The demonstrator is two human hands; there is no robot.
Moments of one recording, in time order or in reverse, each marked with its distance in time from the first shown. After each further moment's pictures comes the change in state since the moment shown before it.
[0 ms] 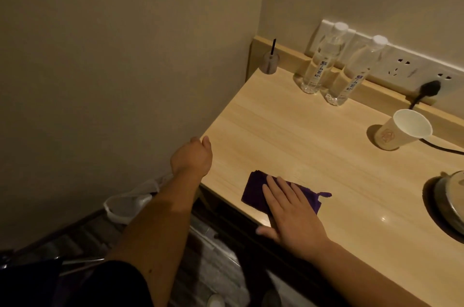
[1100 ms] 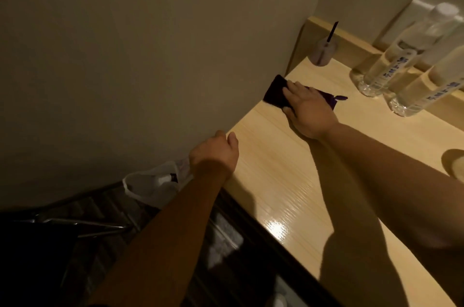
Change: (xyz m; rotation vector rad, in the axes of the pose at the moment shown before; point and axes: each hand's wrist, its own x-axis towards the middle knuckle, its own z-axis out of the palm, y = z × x) left_hand 0.008 -0.003 0.009 0.022 0.032 -0.038; right_hand 0.253 0.093 -0.044 0.033 0.156 -0.101
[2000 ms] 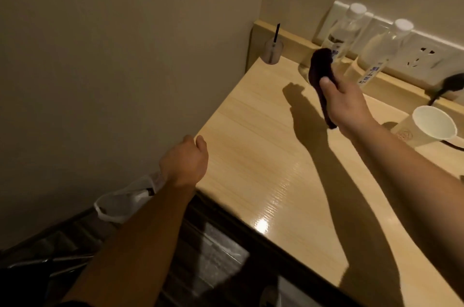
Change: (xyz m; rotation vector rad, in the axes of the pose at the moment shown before) left_hand -0.003 -0.001 0.000 -0.033 0.051 0.048; right_hand -0.101 0.019 -0.104 0.787 0.416 0.621
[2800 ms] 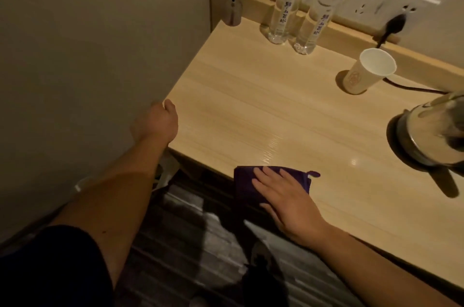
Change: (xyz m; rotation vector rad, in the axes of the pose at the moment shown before) left_hand -0.010 0.005 -0.009 -0.042 -0.034 -0.032; right_hand -0.278 0.083 0.023 -0.587 -0.527 -0.407
